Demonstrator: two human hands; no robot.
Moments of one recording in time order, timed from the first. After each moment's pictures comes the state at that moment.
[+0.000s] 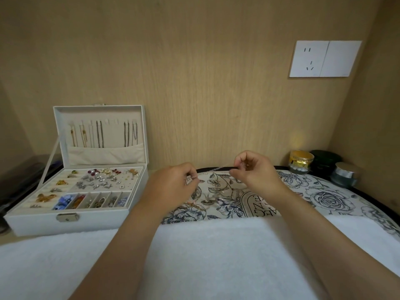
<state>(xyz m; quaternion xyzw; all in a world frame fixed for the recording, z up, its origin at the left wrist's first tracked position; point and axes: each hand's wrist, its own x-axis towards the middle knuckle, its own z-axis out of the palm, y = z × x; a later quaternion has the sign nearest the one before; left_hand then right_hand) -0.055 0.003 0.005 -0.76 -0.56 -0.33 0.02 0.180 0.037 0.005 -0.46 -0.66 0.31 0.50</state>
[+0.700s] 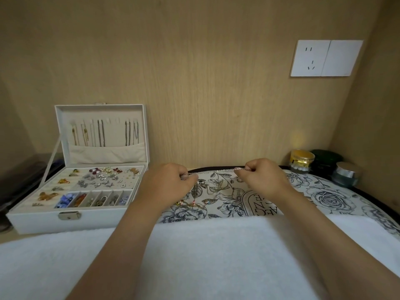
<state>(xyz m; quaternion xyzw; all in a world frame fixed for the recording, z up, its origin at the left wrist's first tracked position) -0.058 0.006 0.009 -0.70 -0.64 -0.31 0.05 0.186 0.035 0.009 -0.64 -0.67 0.13 0.34</state>
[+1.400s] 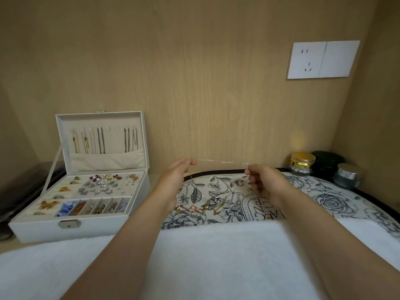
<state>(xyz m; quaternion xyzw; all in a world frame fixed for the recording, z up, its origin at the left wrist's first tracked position) -0.039 0.035 0.007 -0.49 -0.53 -0.53 -0.44 0.202 0.057 0.000 -0.58 -0.43 0.52 0.47</state>
